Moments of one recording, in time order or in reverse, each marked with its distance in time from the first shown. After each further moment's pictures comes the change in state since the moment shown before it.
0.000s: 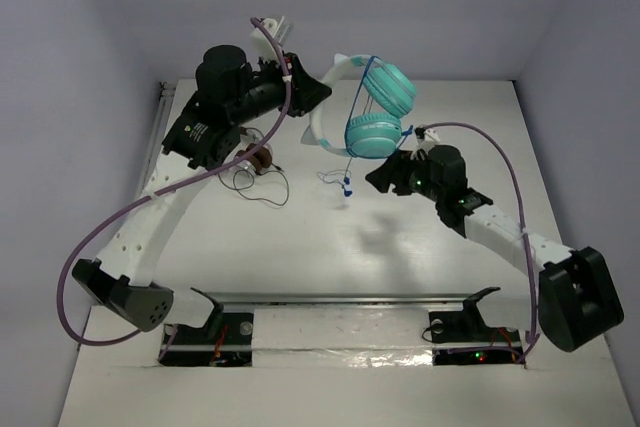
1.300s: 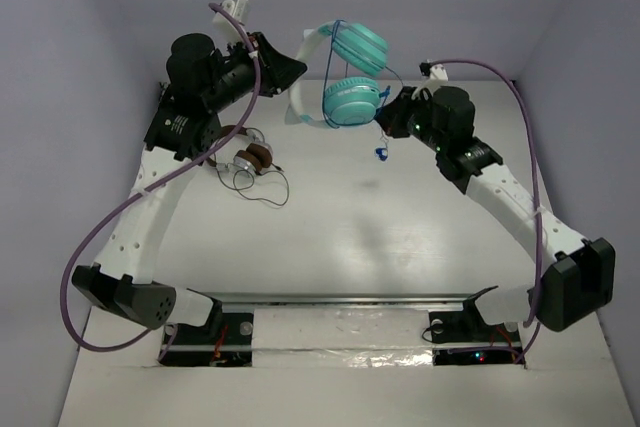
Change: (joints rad) left arm 0.154 0.003 0.027 0.064 0.035 -0.132; right arm 0.018 0.142 0.532 -0.191 0.101 -0.070
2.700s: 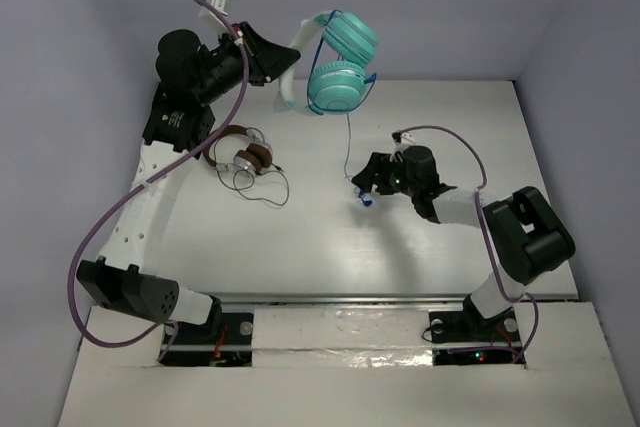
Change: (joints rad) left arm 0.094 0.024 -0.041 0.167 0.124 -0.142; right arm 0.002 0.269 -0.495 0.501 -0.114 0.055
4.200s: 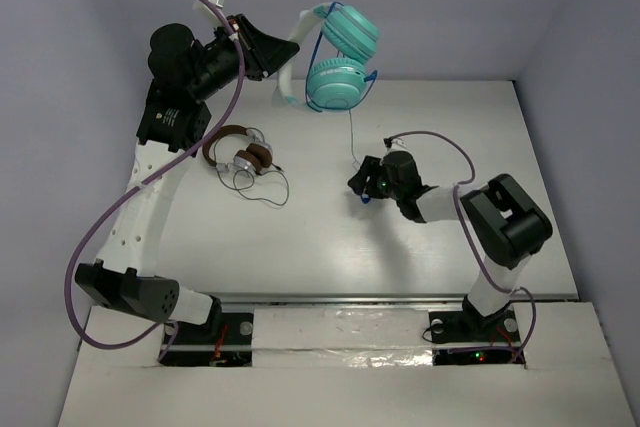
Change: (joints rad) left arm 0.000 0.002 0.068 -0.019 0.011 -0.002; right arm 0.081 0.124 0.046 0.010 0.235 0.100
